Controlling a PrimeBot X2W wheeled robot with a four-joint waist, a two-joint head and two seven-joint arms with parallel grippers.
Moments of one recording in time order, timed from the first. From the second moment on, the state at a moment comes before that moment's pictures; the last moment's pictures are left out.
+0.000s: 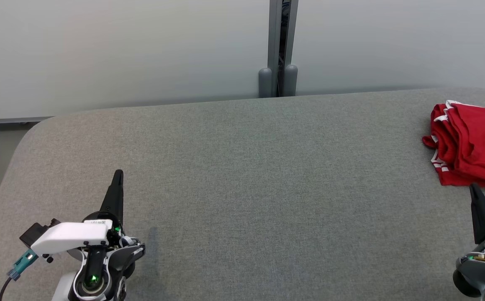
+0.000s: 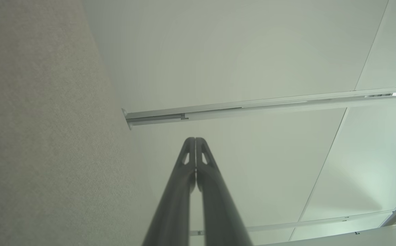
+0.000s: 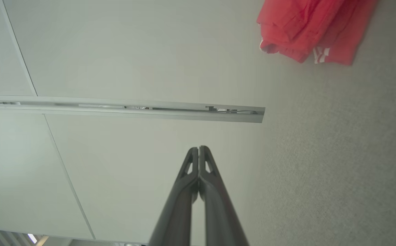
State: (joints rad) left arm -0.24 0.05 -0.06 0.38 -1.63 -0.13 0.01; right arm -0.15 -0.06 -0.28 0.29 1.58 0.13 0.20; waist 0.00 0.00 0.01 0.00
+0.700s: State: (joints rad) left arm -0.24 0.05 -0.06 0.38 -1.63 -0.13 0.01; right arm -0.15 -0.06 -0.28 0.29 1.59 0.13 0.21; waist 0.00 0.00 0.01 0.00
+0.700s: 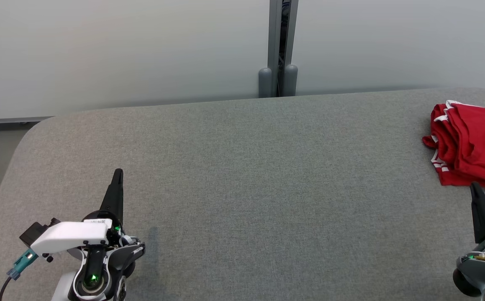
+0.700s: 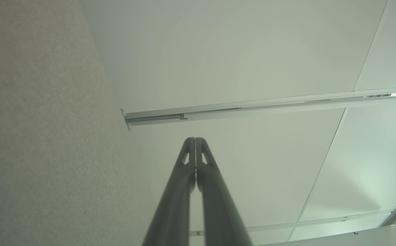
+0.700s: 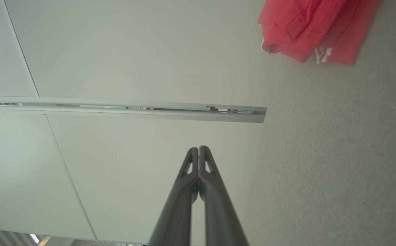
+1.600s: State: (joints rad) left arm -0.24 0.05 -0.06 0.38 -1.63 -0.13 0.01; right arm -0.15 -0.06 -0.29 0.29 1.59 0.13 0.21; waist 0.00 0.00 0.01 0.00
